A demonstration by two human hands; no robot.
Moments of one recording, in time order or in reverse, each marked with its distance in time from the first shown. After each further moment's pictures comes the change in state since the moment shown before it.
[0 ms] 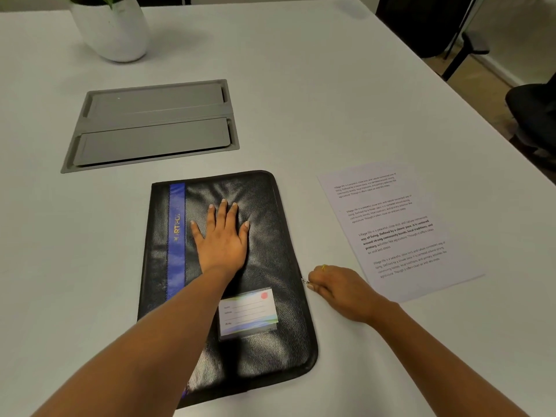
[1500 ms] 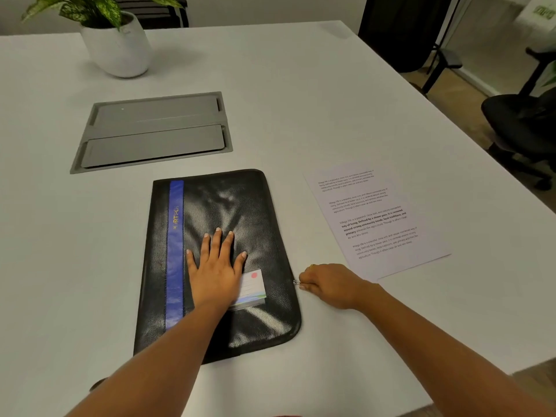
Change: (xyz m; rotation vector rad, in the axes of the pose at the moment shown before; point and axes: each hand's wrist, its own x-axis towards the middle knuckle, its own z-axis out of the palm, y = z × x) left_hand -0.090 -0.008 0.006 0.001 0.022 0.024; right_hand -0.028 -0.018 -0.009 -0.084 -0.263 0.073
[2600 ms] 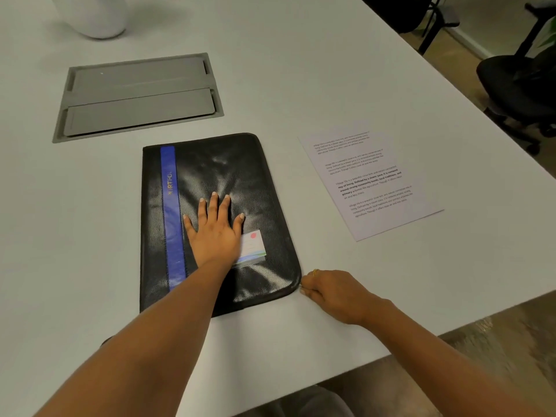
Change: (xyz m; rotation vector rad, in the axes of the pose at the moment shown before) left_hand 0.000 0.000 0.004 -0.025 0.008 -0.014; right_hand -0.060 -0.045 0.055 0.139 0.111 0.055
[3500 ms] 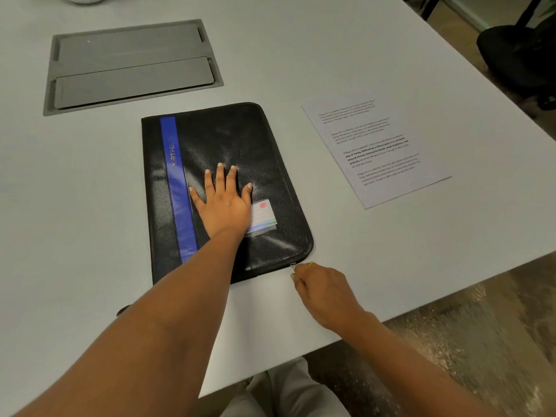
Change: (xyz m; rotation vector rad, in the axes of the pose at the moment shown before) left_hand 0.000 0.002 0.001 -0.019 0.028 0.008; right_hand -0.008 -0.056 0.065 0.045 0.471 0.162
